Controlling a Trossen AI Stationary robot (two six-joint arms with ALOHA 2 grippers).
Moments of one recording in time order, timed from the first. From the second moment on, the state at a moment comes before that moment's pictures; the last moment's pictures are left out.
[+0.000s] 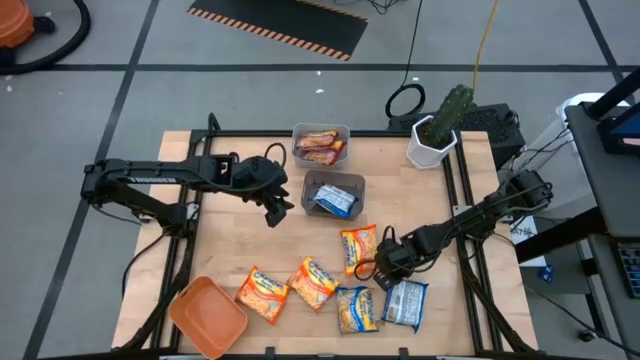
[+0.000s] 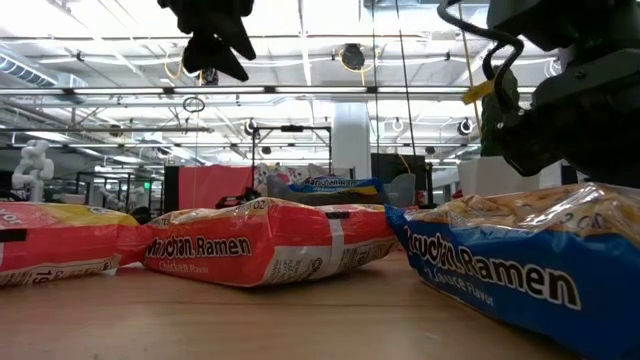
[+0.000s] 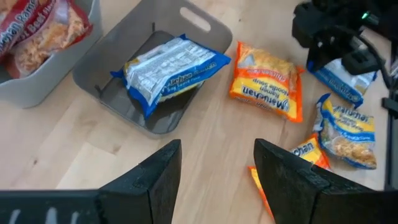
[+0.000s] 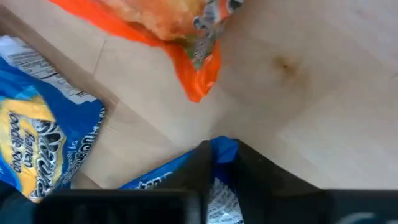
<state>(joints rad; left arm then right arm) 0.07 1.29 1.17 -0.70 0.00 -0.40 0.41 1.54 0.71 -0.42 -0.26 1.38</state>
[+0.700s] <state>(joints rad) 0.04 1.30 1.17 -0.55 0.00 -0.43 0.41 1.20 0.71 -0.18 0.01 1.35</state>
